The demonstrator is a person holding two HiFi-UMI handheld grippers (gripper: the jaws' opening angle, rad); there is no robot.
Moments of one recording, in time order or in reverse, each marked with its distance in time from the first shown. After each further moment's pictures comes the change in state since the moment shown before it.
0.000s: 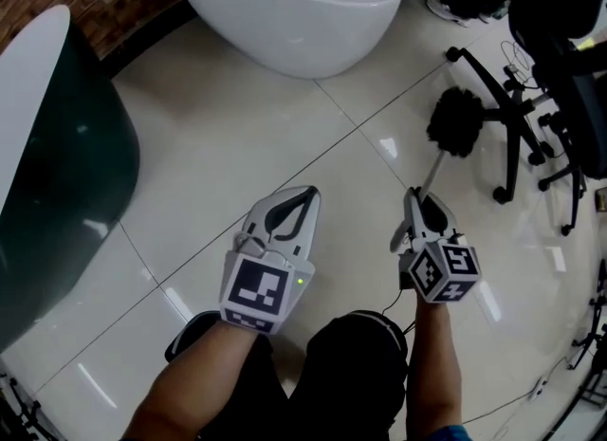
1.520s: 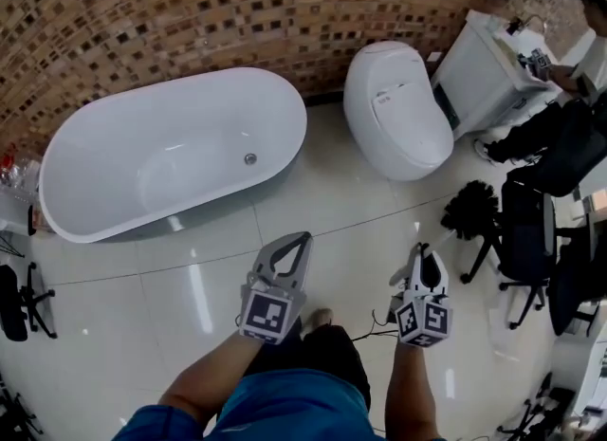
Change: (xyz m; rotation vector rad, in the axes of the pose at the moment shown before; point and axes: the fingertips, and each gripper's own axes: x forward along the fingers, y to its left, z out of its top) left arm -0.500 0.020 0.484 -0.019 -0.130 0.454; right arm -0.336 0.346 0.497 -0.101 -0.189 0.201
